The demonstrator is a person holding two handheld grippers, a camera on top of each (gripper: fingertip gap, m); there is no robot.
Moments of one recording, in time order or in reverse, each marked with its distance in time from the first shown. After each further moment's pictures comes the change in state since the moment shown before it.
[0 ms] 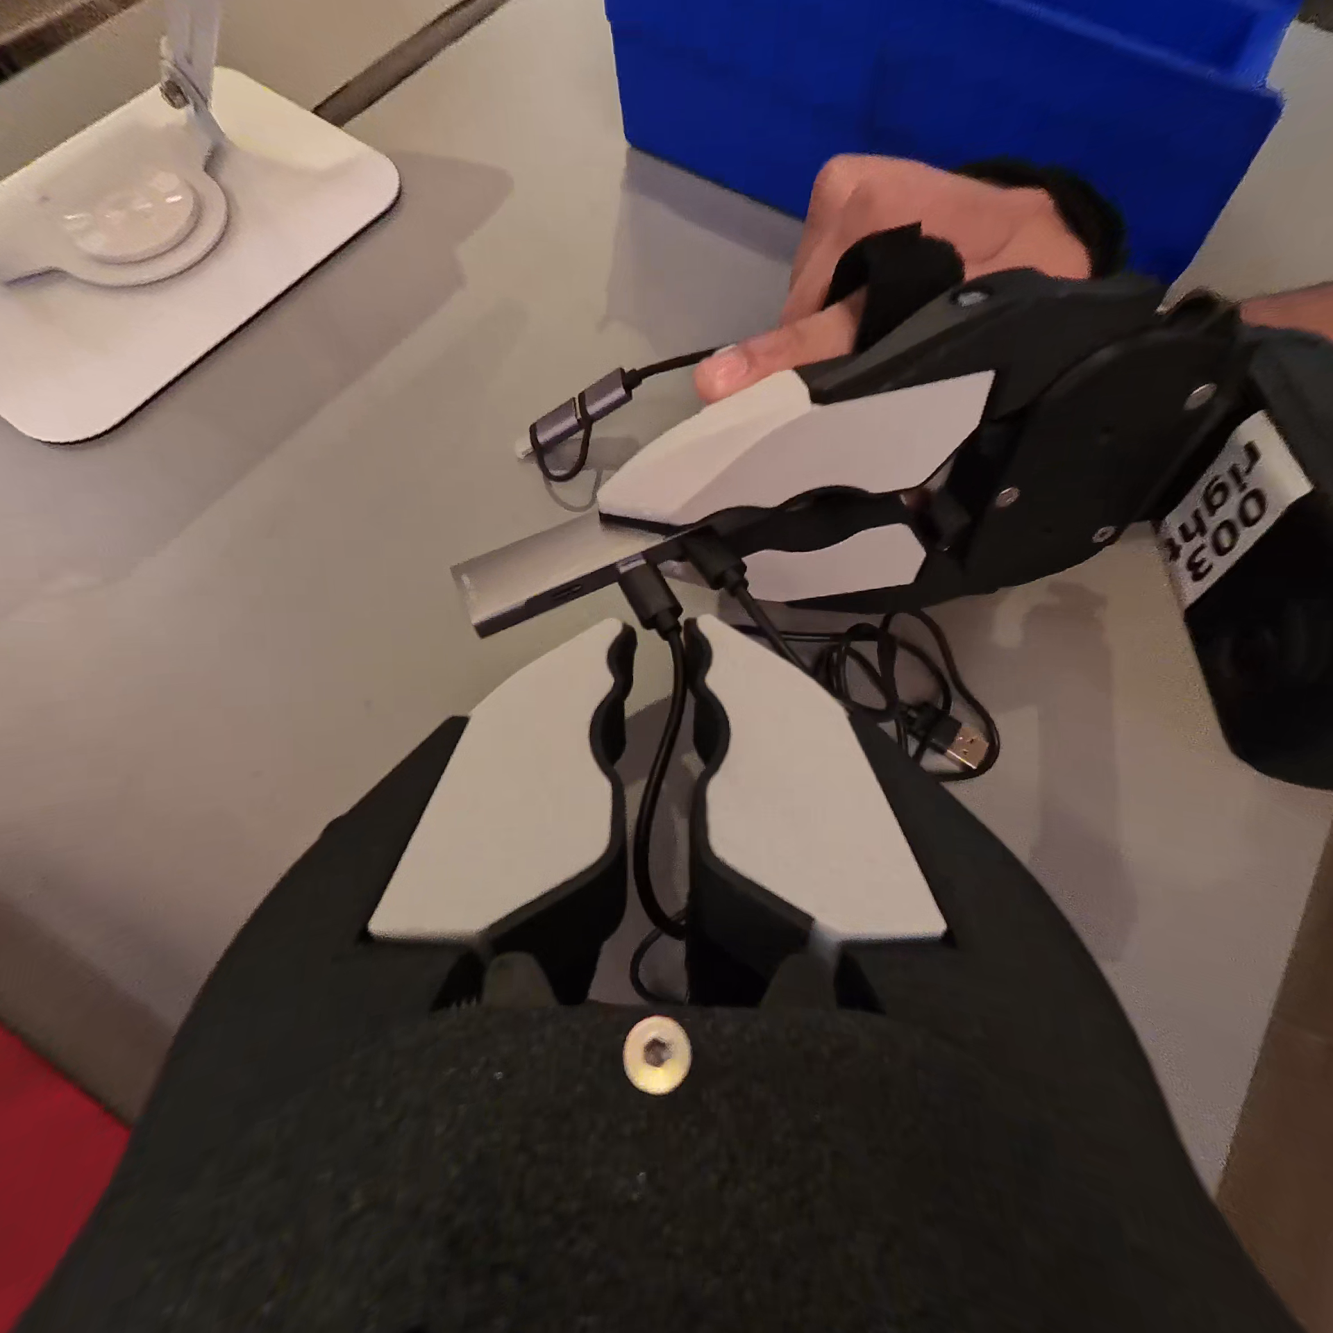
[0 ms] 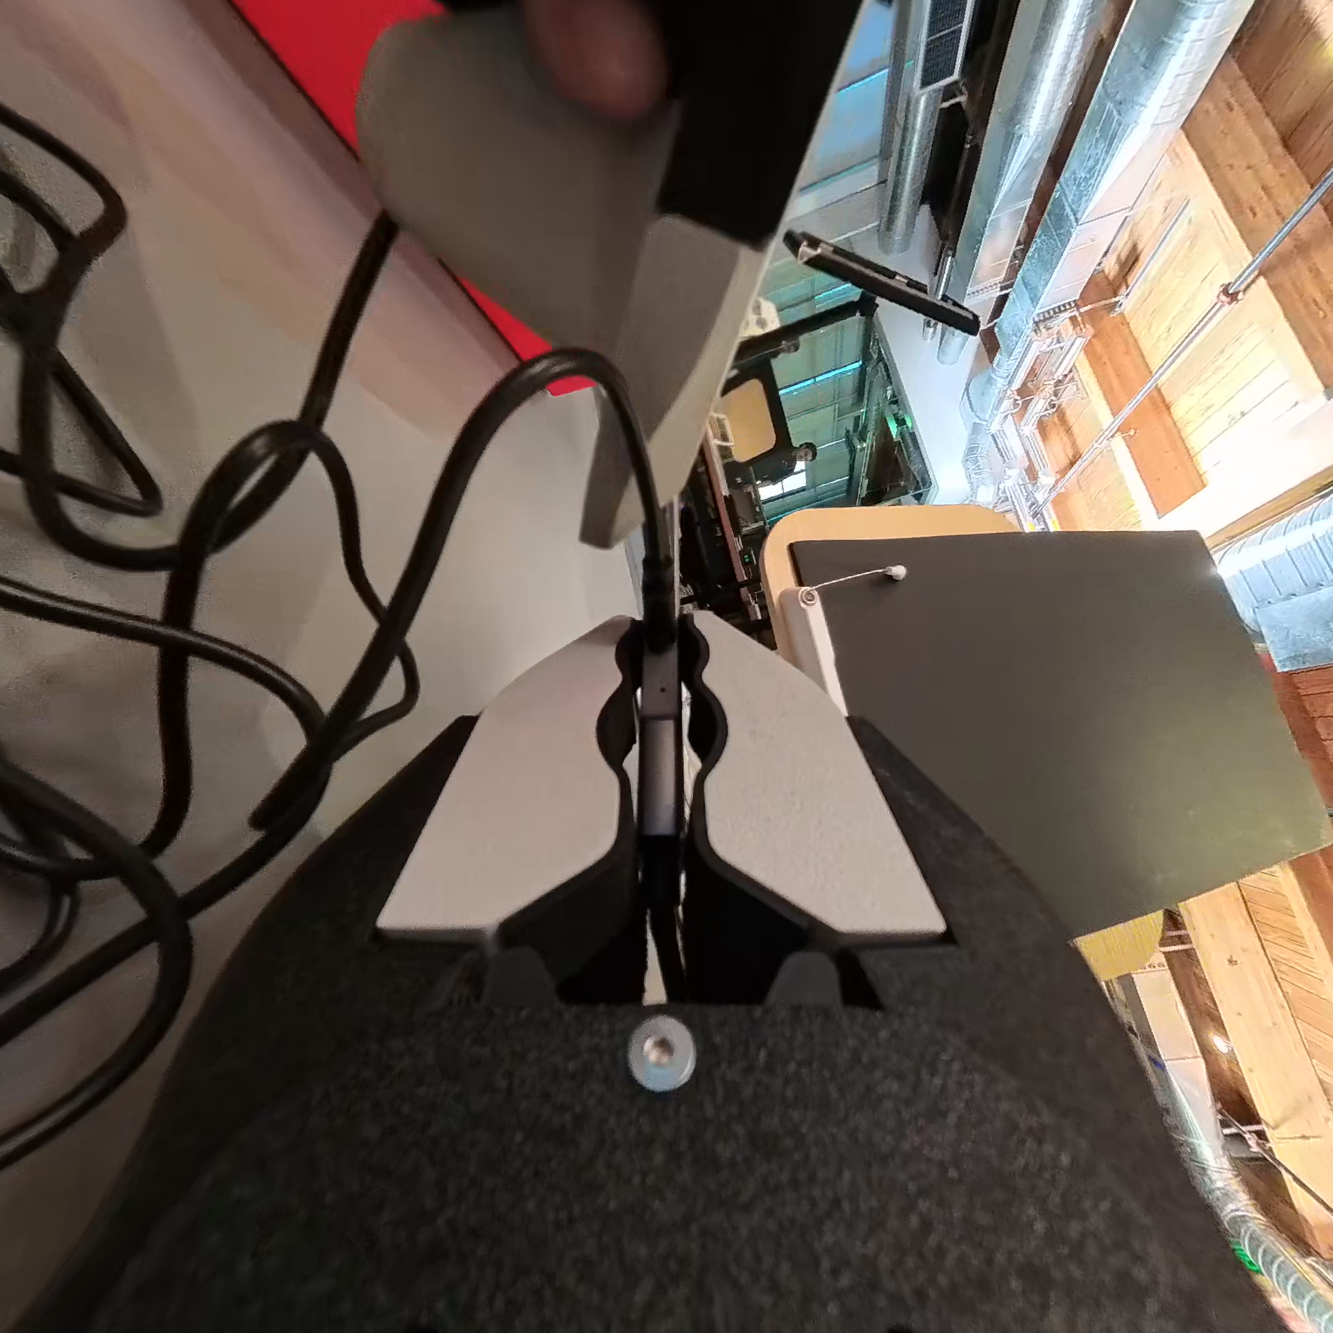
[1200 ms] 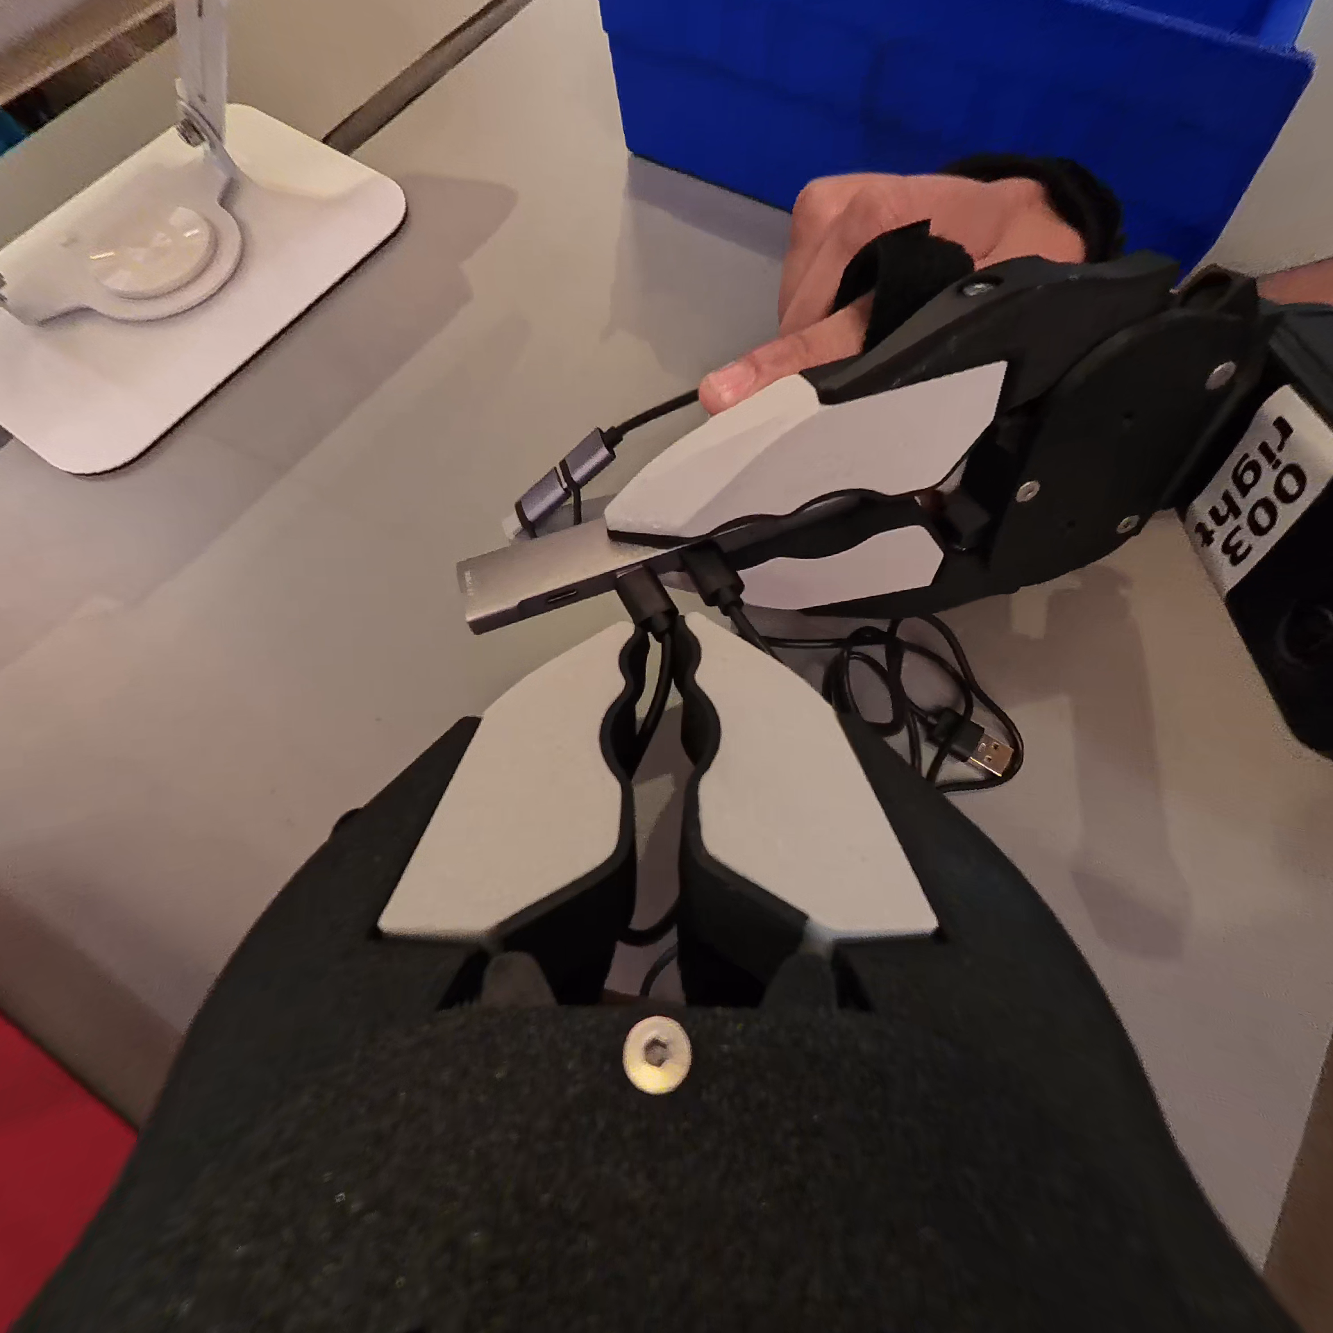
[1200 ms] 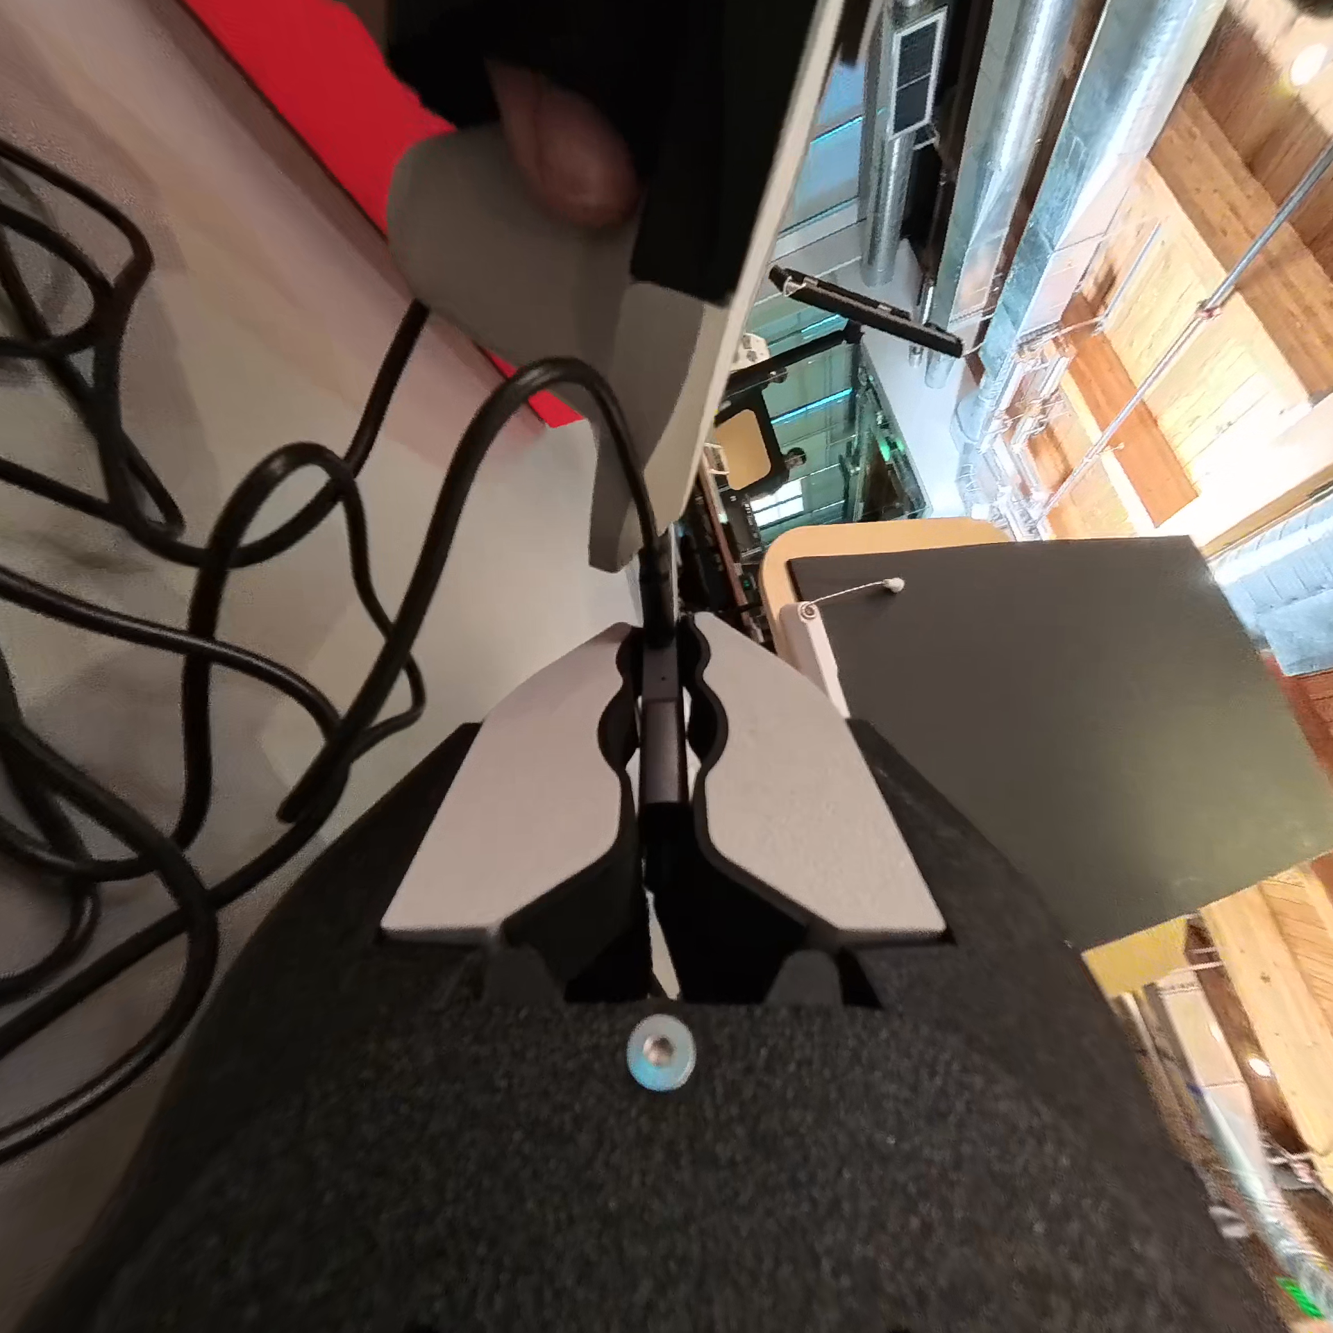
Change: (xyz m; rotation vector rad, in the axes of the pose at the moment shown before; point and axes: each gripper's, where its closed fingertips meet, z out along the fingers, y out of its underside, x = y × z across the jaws) left arm 0.000 -0.002 0.005 0.004 -0.019 0.047; right arm -0.001 -0.003 -0.001 0.051 0.014 0.033
